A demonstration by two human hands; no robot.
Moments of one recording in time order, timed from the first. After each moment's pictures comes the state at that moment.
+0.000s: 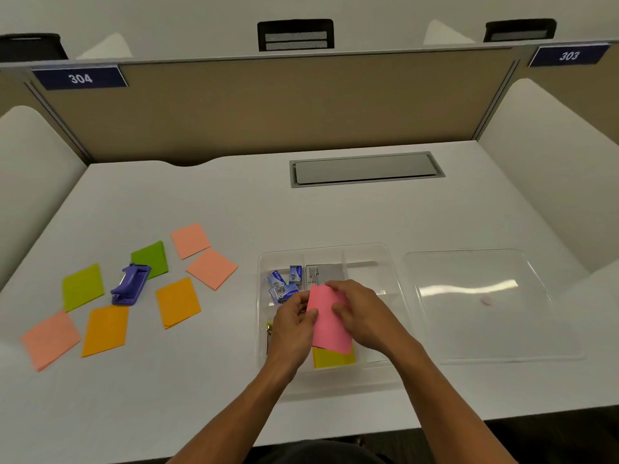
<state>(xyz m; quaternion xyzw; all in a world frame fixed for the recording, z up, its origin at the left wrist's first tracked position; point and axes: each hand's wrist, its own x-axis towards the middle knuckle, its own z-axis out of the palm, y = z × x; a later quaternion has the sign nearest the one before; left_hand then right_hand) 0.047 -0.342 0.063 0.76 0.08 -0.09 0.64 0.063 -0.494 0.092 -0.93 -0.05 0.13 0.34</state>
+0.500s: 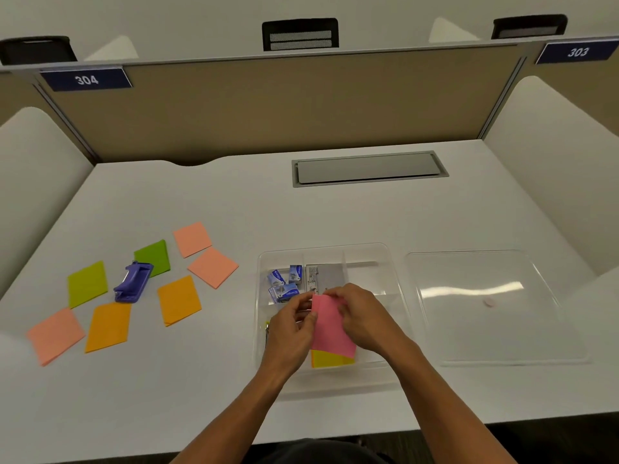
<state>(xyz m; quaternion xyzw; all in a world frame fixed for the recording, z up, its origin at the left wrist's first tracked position) 0.045 -0.338 0.048 0.83 0.05 -0.07 0.56 0.067 -0.496 0.078 -0.94 -0.05 0.14 0.32</state>
